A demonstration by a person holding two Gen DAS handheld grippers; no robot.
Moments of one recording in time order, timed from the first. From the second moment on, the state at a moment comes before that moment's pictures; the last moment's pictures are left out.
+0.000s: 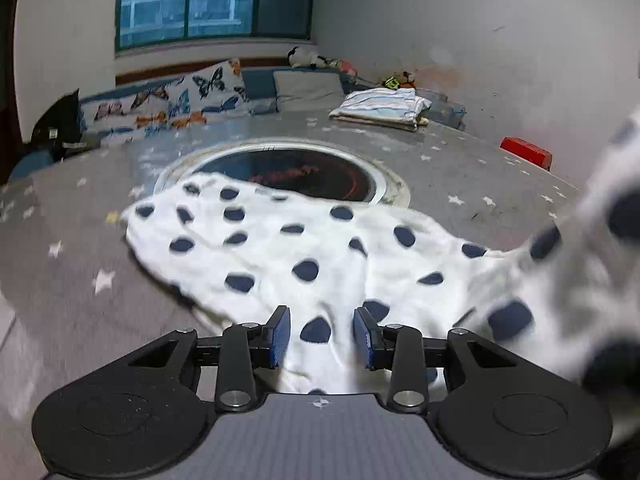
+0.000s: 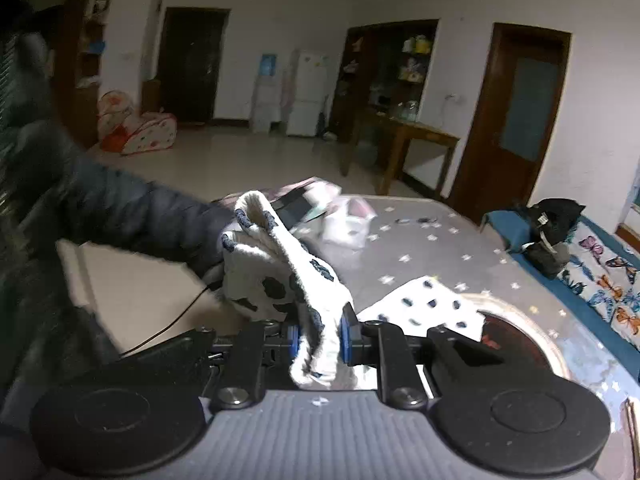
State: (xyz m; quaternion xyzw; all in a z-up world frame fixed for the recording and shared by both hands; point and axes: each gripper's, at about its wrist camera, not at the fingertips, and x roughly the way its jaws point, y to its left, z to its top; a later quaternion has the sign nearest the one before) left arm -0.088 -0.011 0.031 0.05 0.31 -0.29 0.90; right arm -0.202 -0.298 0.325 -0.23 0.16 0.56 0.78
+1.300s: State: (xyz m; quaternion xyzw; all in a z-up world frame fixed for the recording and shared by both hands) left arm -0.085 0.039 0.033 -0.01 0.31 -0.28 0.91; right arm 0.108 -0.169 0.213 -0.06 0.33 0.44 0.83
